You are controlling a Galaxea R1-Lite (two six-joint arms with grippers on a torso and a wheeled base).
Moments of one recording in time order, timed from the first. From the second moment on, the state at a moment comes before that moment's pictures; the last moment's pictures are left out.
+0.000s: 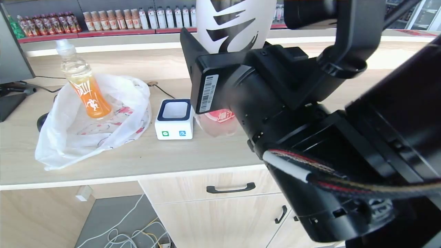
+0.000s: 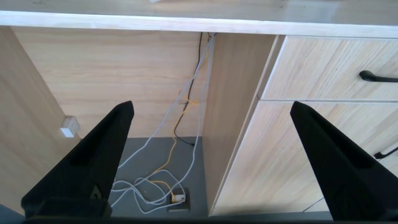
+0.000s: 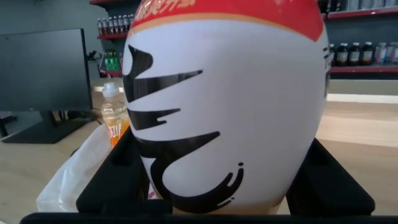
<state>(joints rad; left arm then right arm) 0.00 0.00 0.00 0.00 0.00 0.00 1.16 1.82 -1.16 -1.30 -0.55 -0.38</state>
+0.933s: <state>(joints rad) 0.00 0.00 0.00 0.00 0.00 0.00 1.25 1.80 -0.88 -1.43 -0.63 -0.74</state>
